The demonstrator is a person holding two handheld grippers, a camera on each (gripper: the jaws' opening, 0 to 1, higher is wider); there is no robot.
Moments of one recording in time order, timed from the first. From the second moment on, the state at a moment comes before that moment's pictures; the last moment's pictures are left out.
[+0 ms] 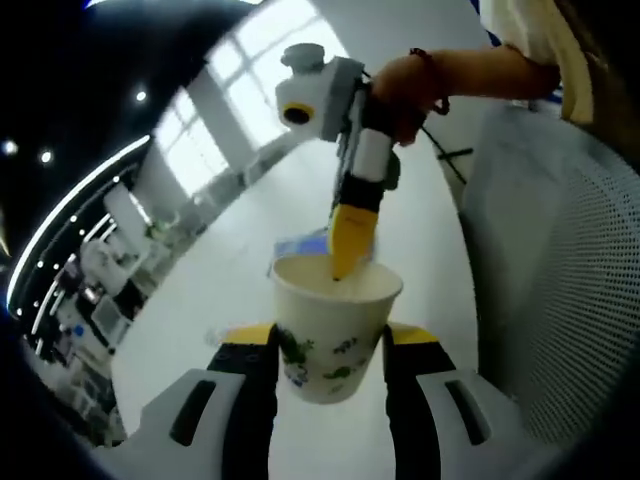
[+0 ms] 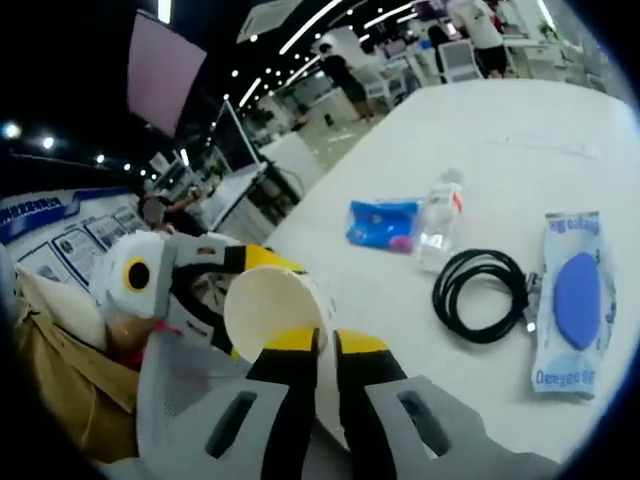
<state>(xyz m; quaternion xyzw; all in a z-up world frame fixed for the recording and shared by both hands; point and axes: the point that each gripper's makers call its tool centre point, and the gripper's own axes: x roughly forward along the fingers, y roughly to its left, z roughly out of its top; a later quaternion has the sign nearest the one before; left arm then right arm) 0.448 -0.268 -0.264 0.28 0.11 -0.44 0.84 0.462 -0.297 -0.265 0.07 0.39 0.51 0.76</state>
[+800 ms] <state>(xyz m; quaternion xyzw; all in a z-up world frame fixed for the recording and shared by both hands) 0.508 -0.214 -0.235 0.15 0.12 -0.35 0.91 0.497 -0.330 -0.243 -0.01 0.34 0.46 0.82</state>
